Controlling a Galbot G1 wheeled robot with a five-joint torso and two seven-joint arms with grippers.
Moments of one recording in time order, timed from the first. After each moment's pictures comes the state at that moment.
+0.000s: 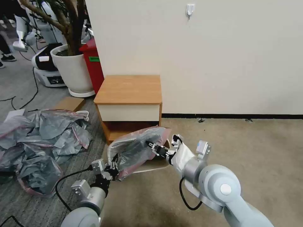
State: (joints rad) left arm 1.68 -1.32 -0.47 -2.18 -0.64 0.22 -0.17; right arm -1.13 1.16 0.05 2.26 1.46 -0.46 0.64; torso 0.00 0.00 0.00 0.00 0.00
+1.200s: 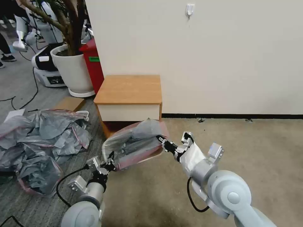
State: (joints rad) left arm 1.60 -1.36 -0.50 -2.14 -0.84 0.22 -0.28; right arm -1.25 1.11 0.14 2.32 1.38 -0.35 0.52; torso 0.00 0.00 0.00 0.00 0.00
